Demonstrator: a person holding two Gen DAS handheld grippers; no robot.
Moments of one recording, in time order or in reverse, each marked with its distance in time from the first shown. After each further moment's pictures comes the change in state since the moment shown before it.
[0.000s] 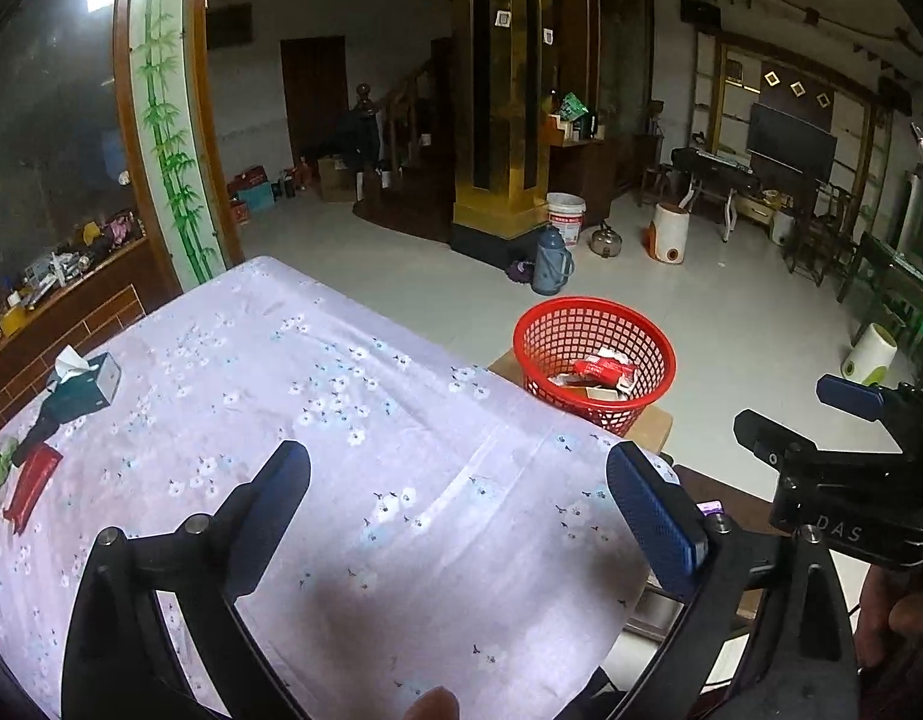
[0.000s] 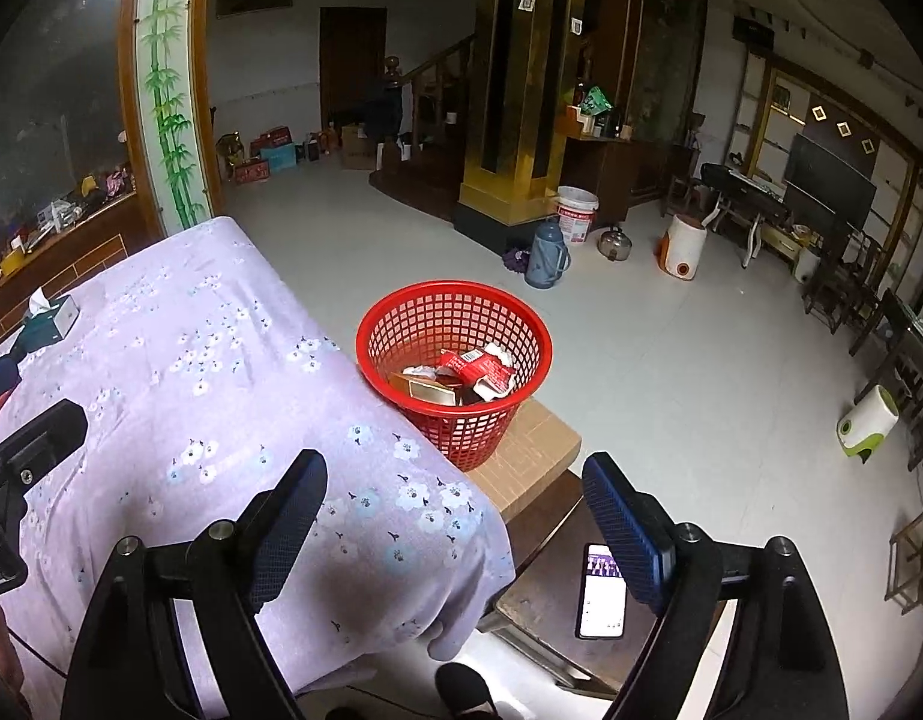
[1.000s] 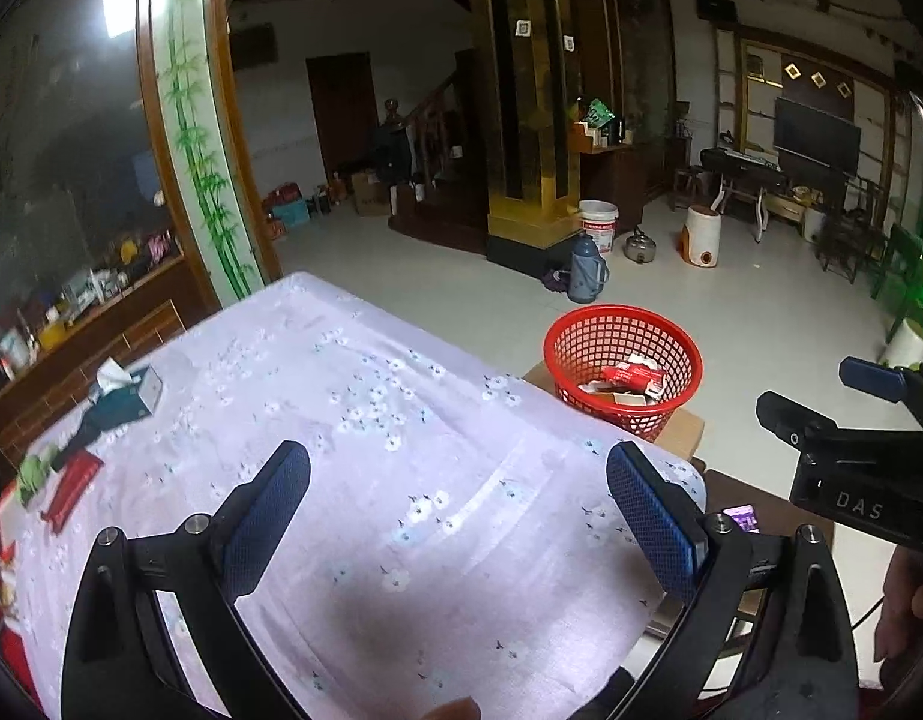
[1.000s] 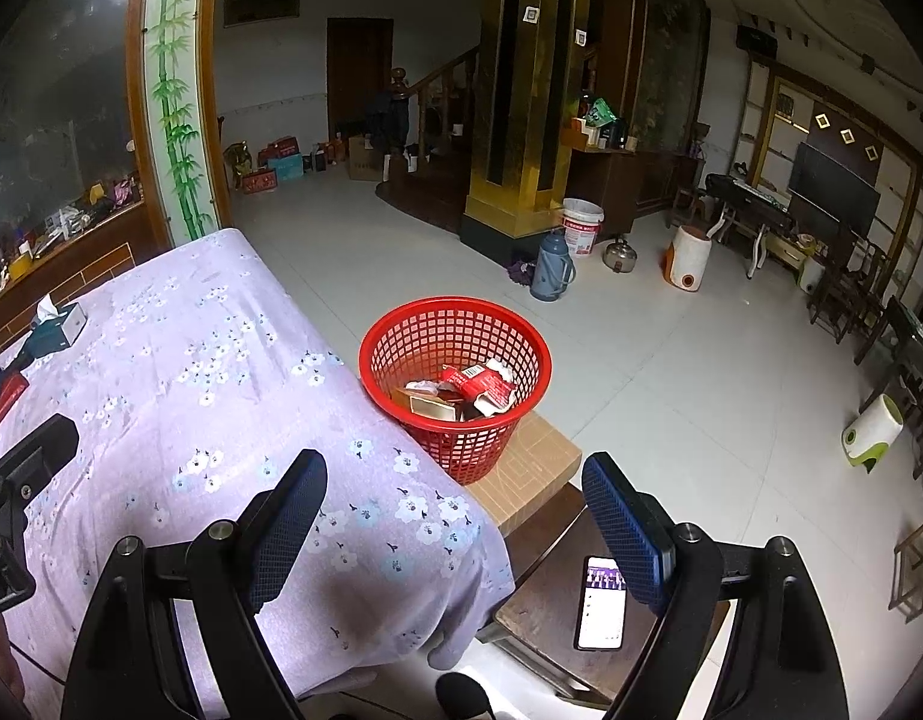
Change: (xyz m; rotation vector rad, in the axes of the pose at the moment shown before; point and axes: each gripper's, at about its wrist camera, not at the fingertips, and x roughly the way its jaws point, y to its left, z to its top) left arm -0.010 -0.011 -0.004 0.009 -0.020 0.098; right arm -0.008 -0.007 0.006 -0.008 -0.025 0.019
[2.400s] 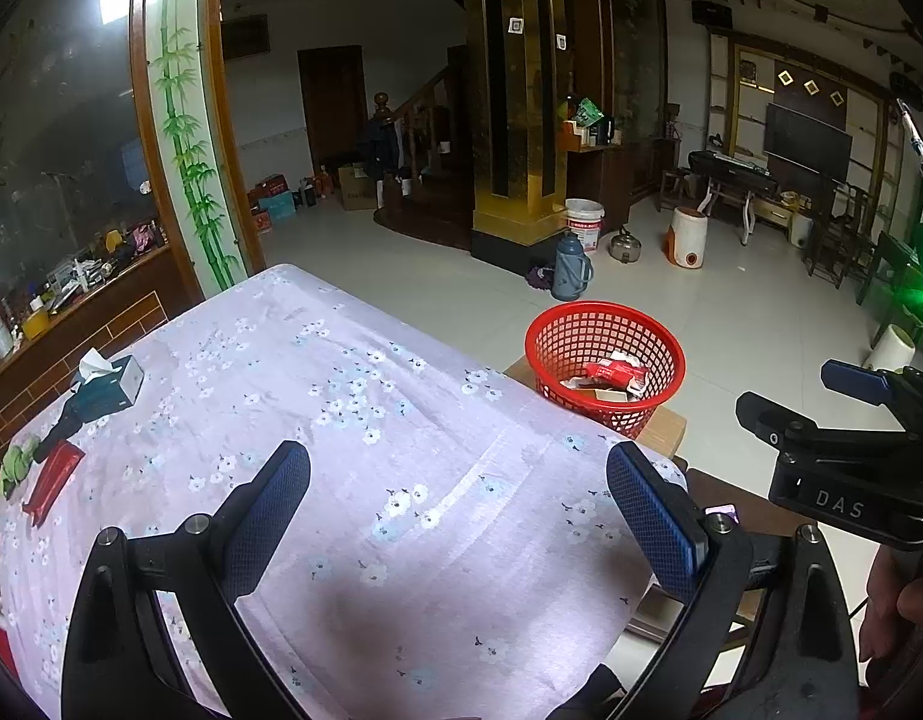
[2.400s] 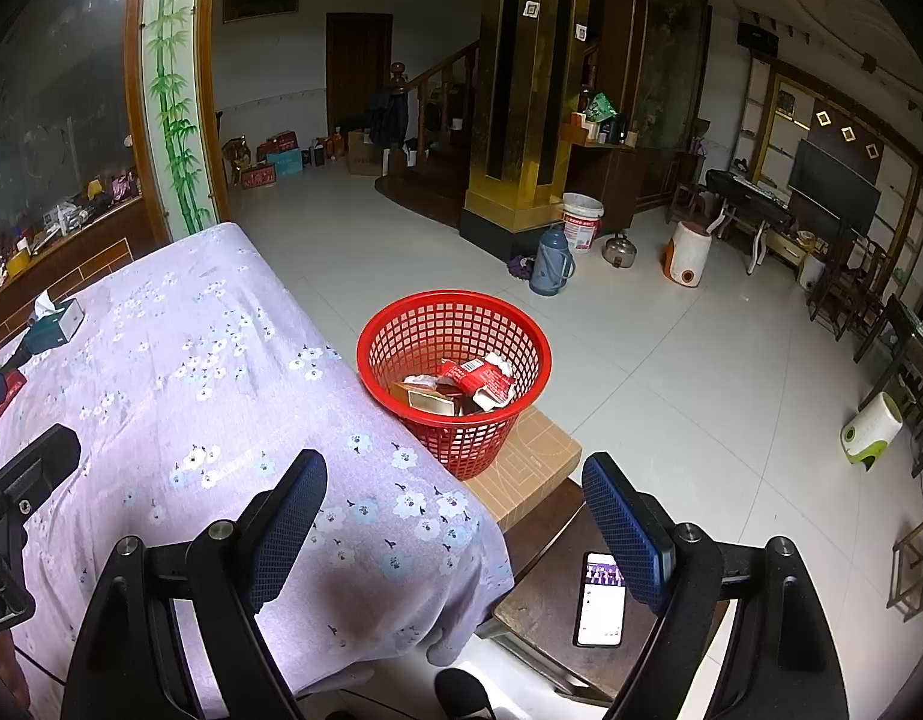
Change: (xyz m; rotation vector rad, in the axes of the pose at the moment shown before) left arm -0.002 -0.004 0.000 -0.006 0.002 -0.037; right arm 0.000 -0.004 0.000 0.001 0.009 -0.005
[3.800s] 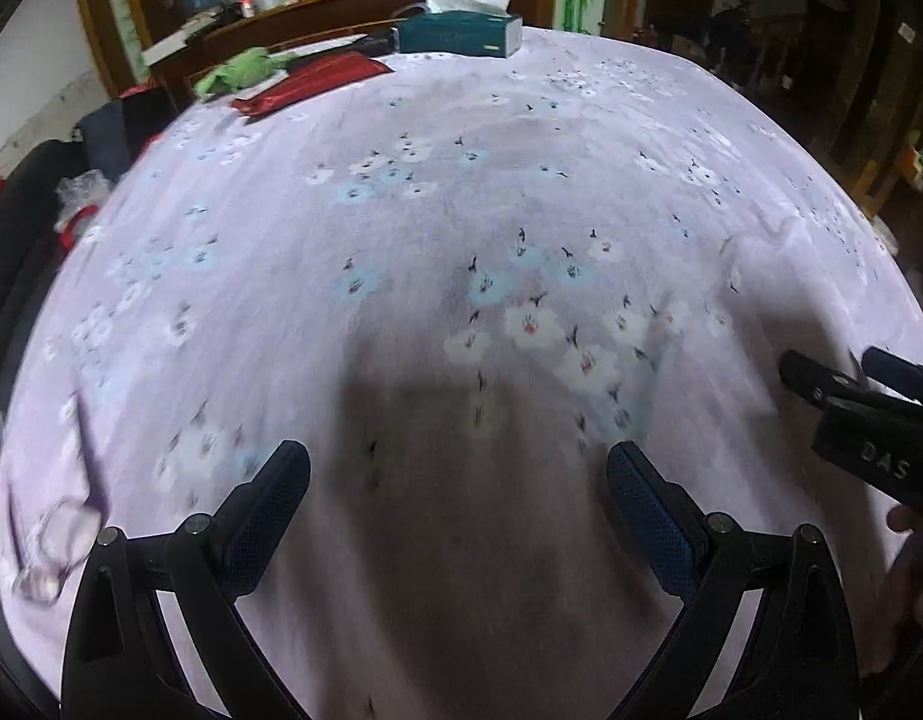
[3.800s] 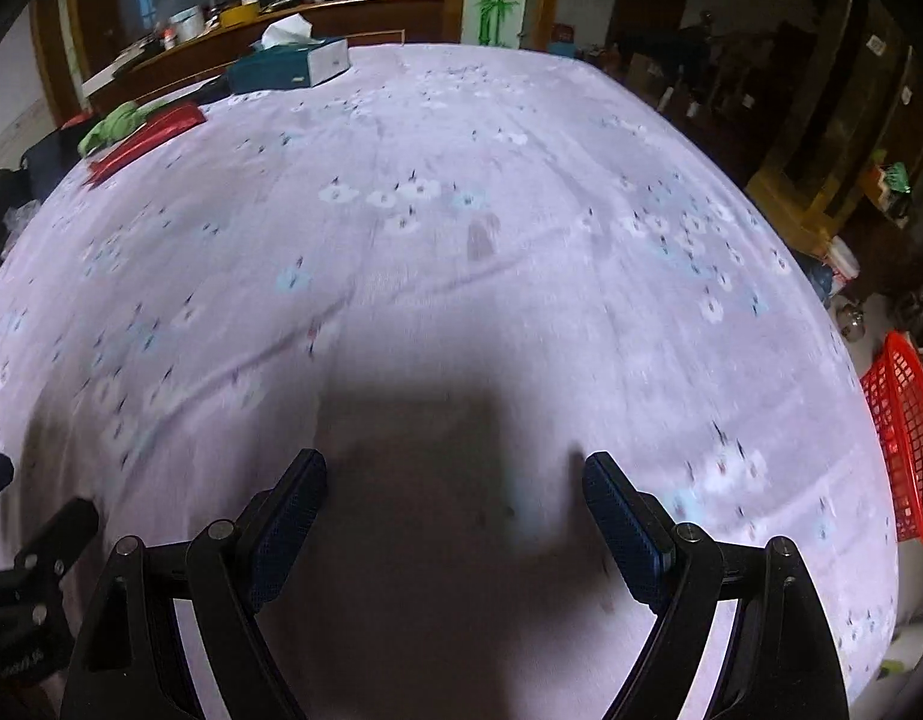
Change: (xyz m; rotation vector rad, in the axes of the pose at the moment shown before) left arm 0.033 0.257 -0.223 -0.608 0.401 0.462; right arm 0.153 0.341 -0.078 -0.492 0.222 0.402
